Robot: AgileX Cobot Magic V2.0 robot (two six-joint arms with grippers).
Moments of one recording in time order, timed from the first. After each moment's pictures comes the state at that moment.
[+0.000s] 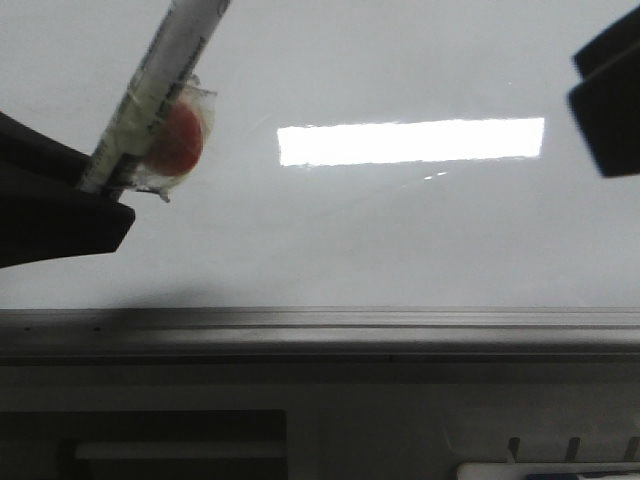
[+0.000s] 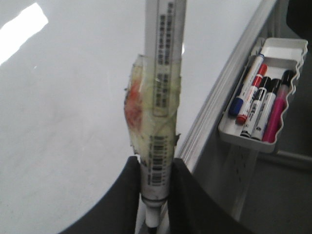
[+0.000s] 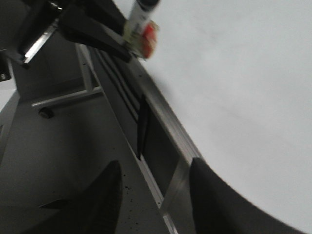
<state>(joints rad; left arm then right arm) -0.83 0.91 -0.33 0.53 -0.13 -0.05 0.83 0.72 -0.59 0.34 0.48 -0.58</state>
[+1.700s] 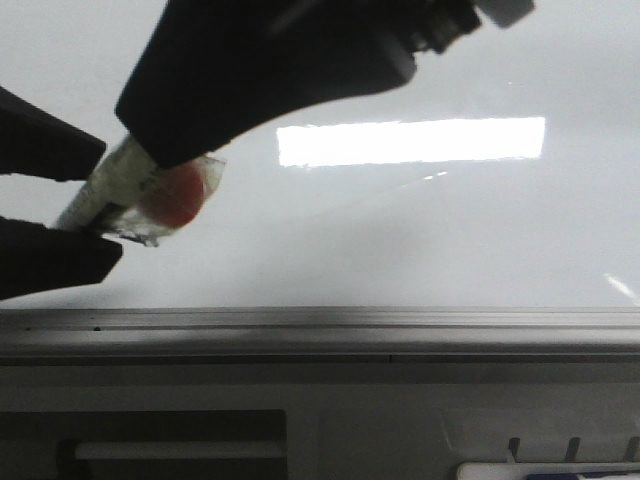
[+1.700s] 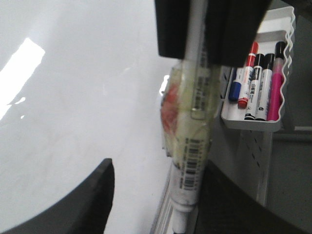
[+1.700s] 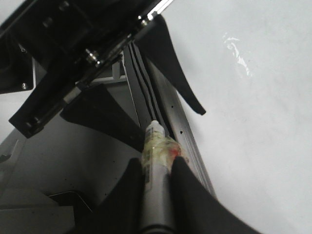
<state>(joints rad) -0.83 0.86 -0.32 0.66 -0.12 -0.05 1.02 1.18 -0.87 0.31 0.37 -0.58</state>
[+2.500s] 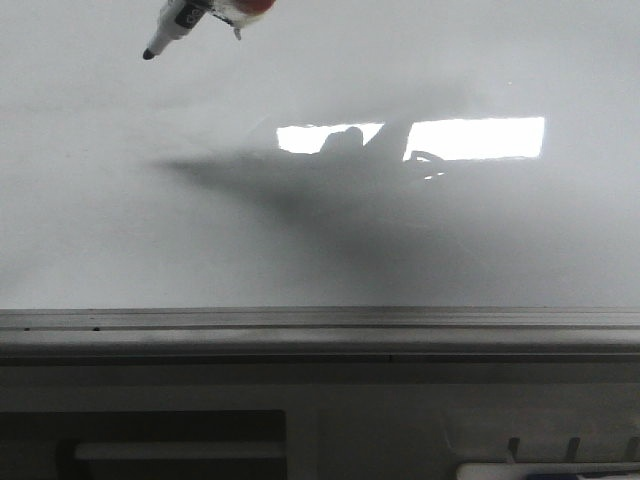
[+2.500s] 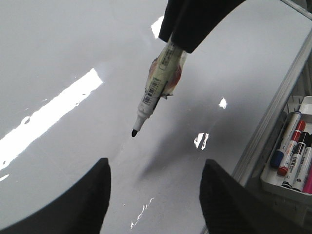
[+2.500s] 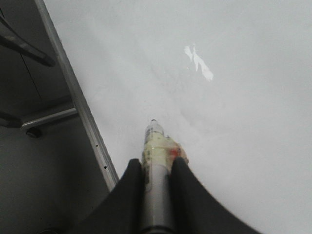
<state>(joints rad) -0.83 0.49 -0.32 0.48 0.04 -0.05 0.79 1.20 -1.09 0.33 0.52 -0.57</state>
